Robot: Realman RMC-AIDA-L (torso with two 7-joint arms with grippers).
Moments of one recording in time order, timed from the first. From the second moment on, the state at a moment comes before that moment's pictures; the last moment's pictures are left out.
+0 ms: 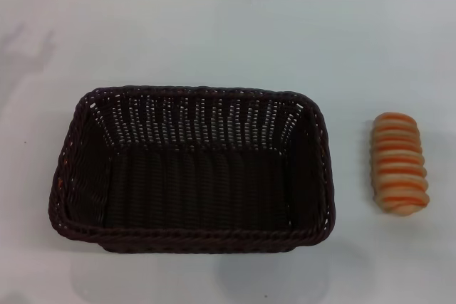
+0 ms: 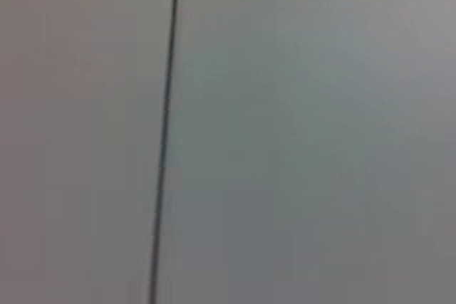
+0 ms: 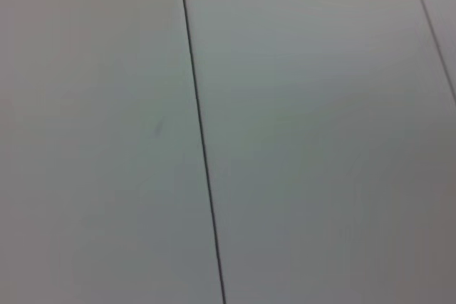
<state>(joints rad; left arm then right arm) -0.33 -2.07 -2.52 -0.69 1.03 -1.21 2.22 -0.17 2.08 1.17 1.03 -2.39 -1.12 -0.23</state>
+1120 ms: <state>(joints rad) -0.30 -2.06 -2.60 -0.65 1.02 -1.31 2.32 -0.35 2.08 1.28 1.69 -2.49 0.19 -0.19</state>
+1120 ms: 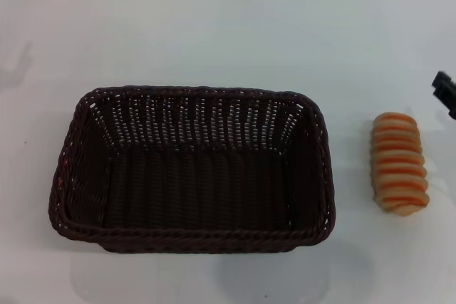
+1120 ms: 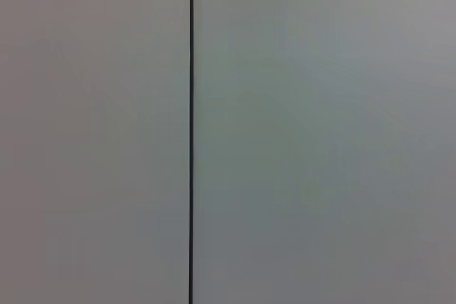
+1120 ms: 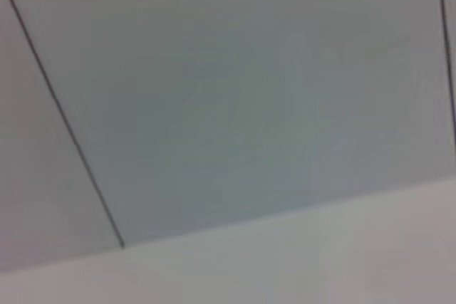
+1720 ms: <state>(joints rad) -0.31 -2.06 -2.60 -0.65 1.02 -1.32 2.32 -0.23 2.08 1.42 1.69 -2.47 0.56 -0.14</state>
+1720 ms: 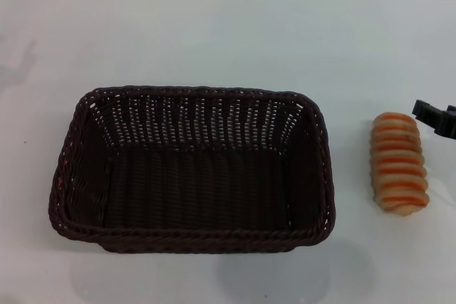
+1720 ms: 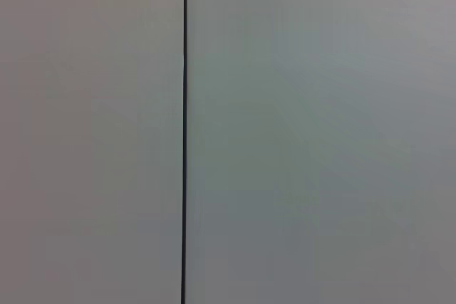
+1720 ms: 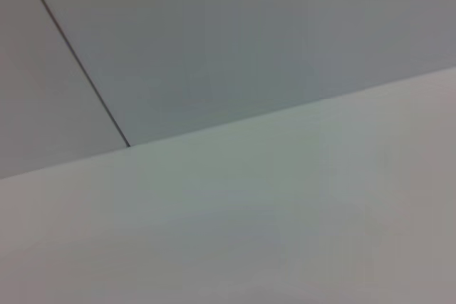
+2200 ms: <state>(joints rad) -0.32 -2.06 -2.60 -0.65 1.00 -1.34 2.32 -0.13 2.08 1.43 1.55 -2.47 0.57 -0.14</state>
